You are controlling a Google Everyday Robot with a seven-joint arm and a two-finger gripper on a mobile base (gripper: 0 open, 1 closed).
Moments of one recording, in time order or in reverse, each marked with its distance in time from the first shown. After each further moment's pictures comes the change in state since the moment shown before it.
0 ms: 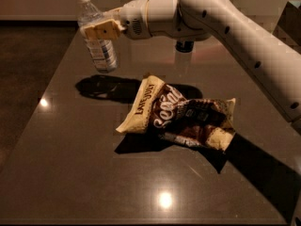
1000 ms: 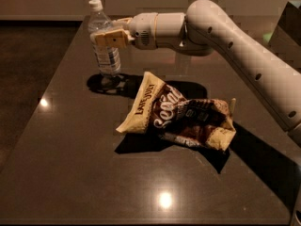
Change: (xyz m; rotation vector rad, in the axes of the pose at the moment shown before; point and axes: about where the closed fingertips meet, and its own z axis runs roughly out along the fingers) arm 0.028 -0.019 -0.009 0.002 -0.080 0.029
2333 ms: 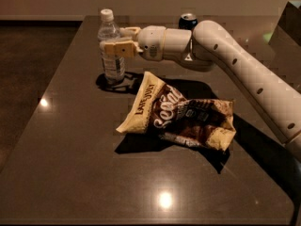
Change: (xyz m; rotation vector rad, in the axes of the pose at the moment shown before) arm 0.026 -0.012 -0.014 -0.006 -0.098 -0.040
